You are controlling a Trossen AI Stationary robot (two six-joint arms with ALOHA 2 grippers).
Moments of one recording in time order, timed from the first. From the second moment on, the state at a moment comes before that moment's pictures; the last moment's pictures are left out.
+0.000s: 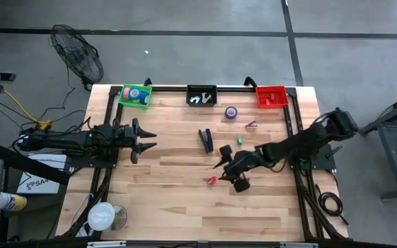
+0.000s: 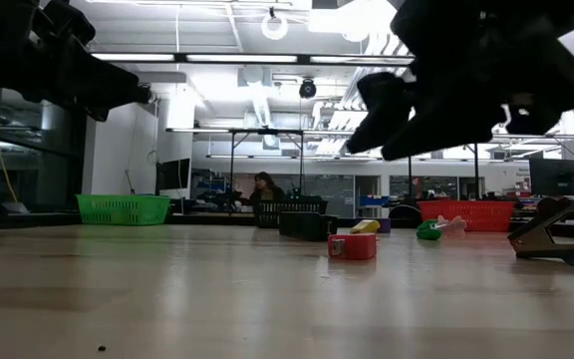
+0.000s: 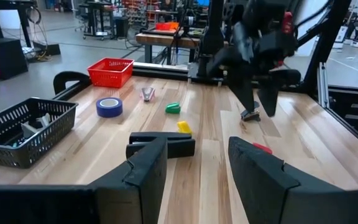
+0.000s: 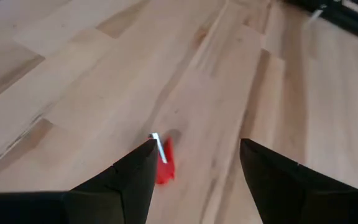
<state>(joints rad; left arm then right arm) -0.01 0.27 0.11 0.11 -0.11 -0.08 0.26 1.54 0.67 0.28 0.03 -0.29</state>
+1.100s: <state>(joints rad) -0.01 0.27 0.11 0.10 -0.10 -0.08 0.22 1.79 1.01 -0.14 -0.08 -0.41</state>
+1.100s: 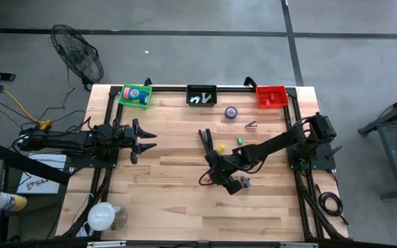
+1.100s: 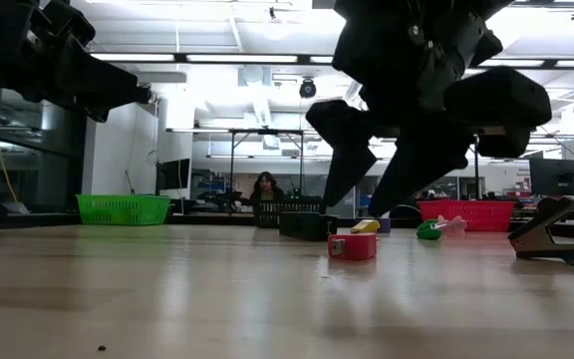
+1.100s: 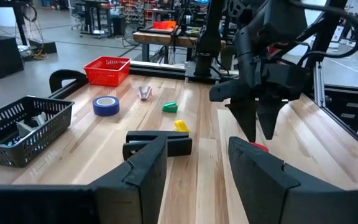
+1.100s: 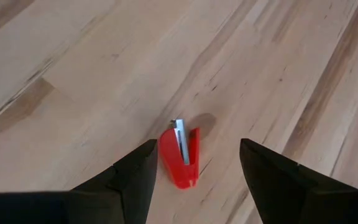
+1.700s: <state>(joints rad) -0.01 0.27 0.11 0.10 -0.09 -0.08 0.22 1.89 1.01 -0.08 -0.12 -0.41</state>
